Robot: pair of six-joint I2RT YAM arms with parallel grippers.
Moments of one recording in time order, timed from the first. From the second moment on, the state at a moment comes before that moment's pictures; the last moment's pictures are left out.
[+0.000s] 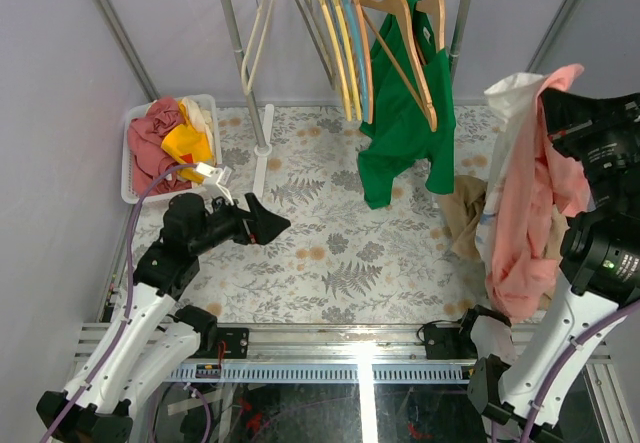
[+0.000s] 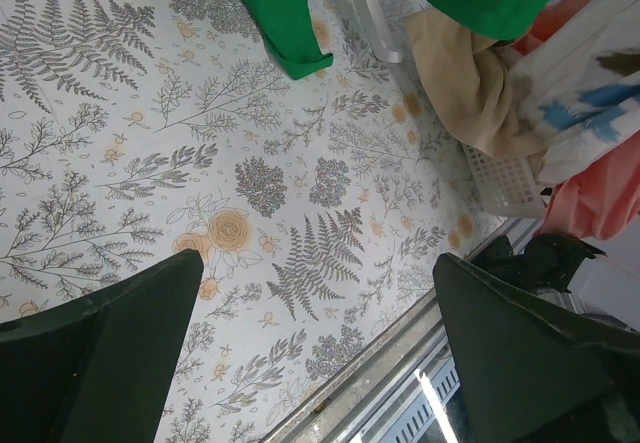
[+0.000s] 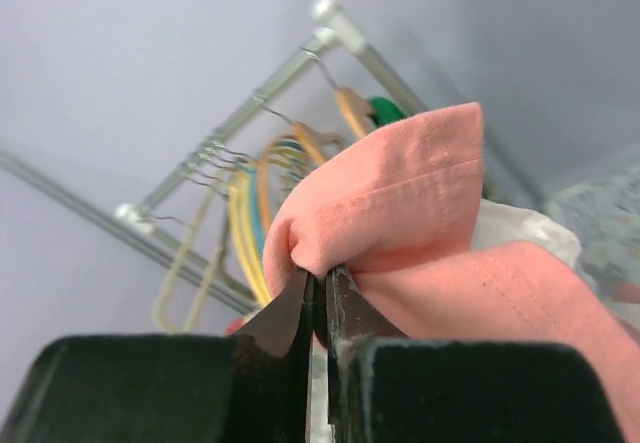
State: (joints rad) left arm -0.37 0.67 0.68 -0.35 0.43 -0.55; right arm -0.45 0.92 1.68 -0.64 -0.47 0.80
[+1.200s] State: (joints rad) left arm -0.40 0.70 0.68 -0.35 0.43 -0.55; right arm -0.45 0.94 1.71 -0.85 0.34 0.33
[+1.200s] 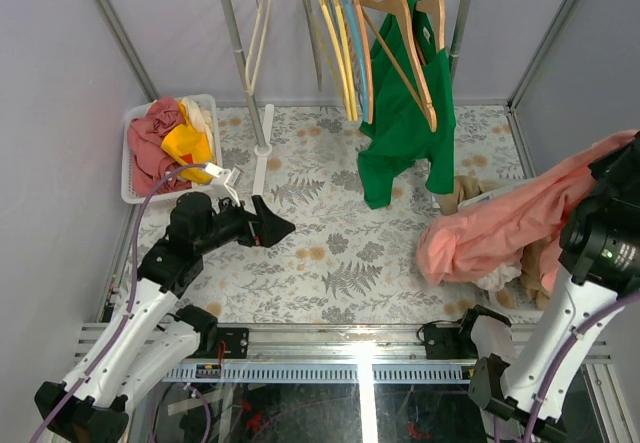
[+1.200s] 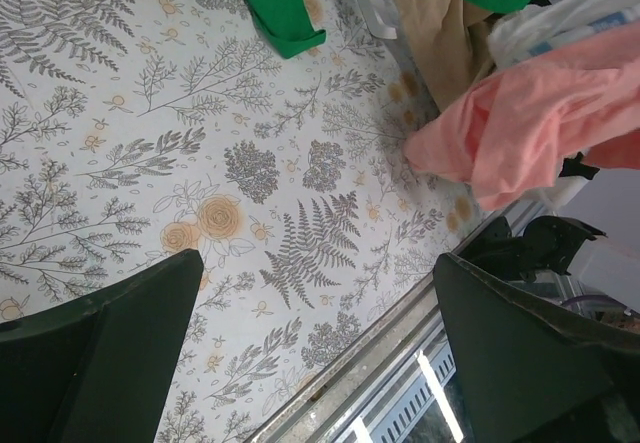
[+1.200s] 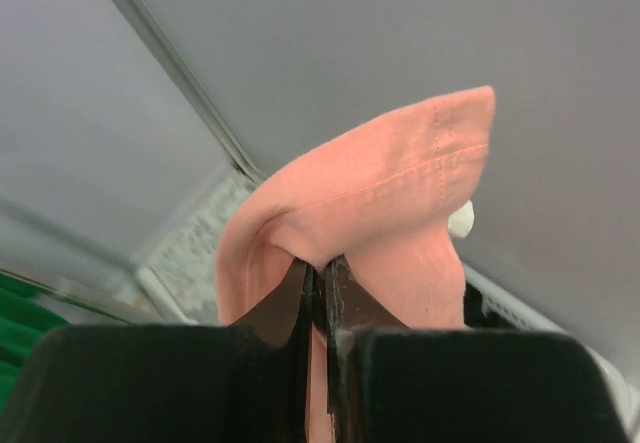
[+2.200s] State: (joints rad) left arm -0.96 1.25 0.82 -0.06 0.18 -0.64; right arm -0.45 0.89 1.39 -0.84 -0.08 0.47
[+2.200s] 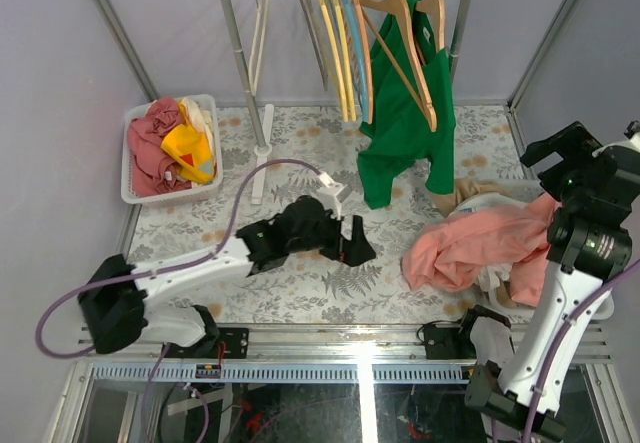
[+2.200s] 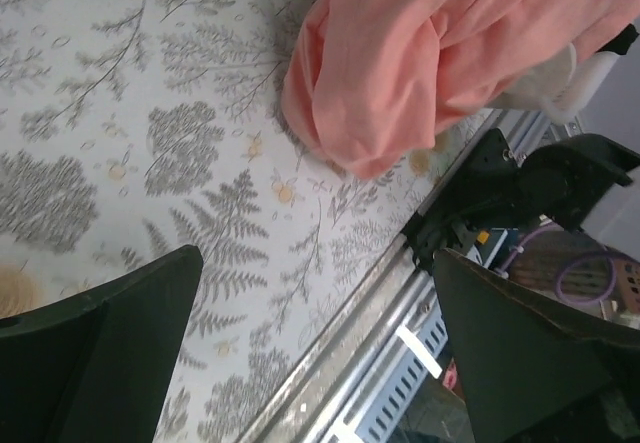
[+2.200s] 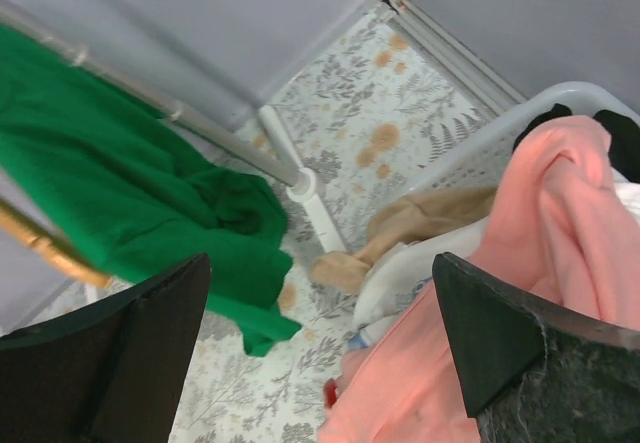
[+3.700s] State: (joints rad) left arm -1.08 1.69 1.25 0.22 0.12 -0.48; right arm -0.45 0.82 1.38 -0.87 -0.28 0.55
